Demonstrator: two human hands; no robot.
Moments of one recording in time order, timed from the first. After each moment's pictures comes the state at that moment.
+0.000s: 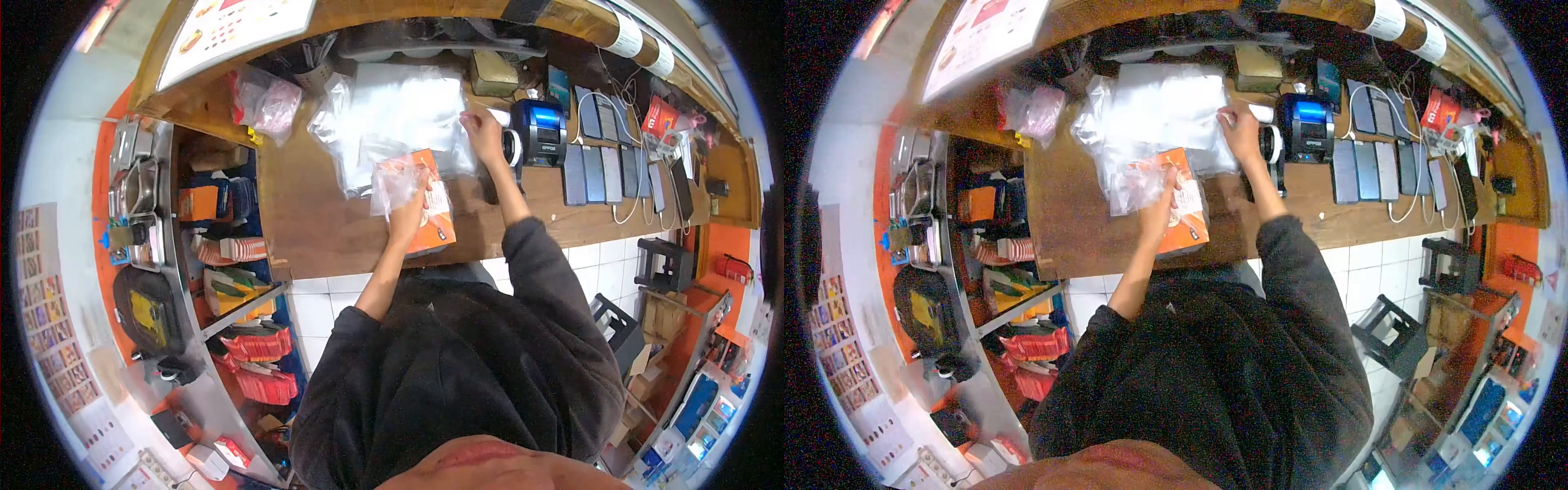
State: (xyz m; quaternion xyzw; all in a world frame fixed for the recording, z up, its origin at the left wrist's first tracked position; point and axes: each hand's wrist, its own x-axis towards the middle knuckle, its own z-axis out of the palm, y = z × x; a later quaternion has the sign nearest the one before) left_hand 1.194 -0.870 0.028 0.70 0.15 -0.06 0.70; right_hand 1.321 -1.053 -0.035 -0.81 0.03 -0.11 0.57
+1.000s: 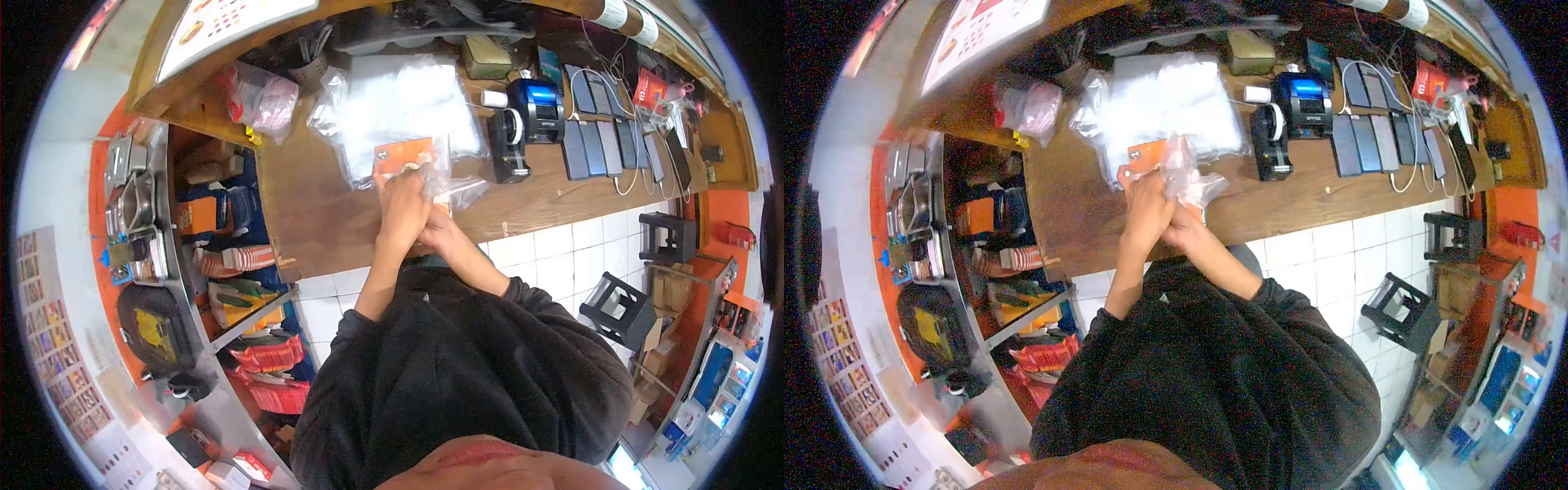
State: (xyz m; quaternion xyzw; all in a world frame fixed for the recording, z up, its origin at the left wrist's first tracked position) left_hand 1.175 -0.825 0.073 0.93 -0.16 0.03 0.32; right_hand 1.152 -0.907 -0.043 0.02 0.05 0.35 0.93
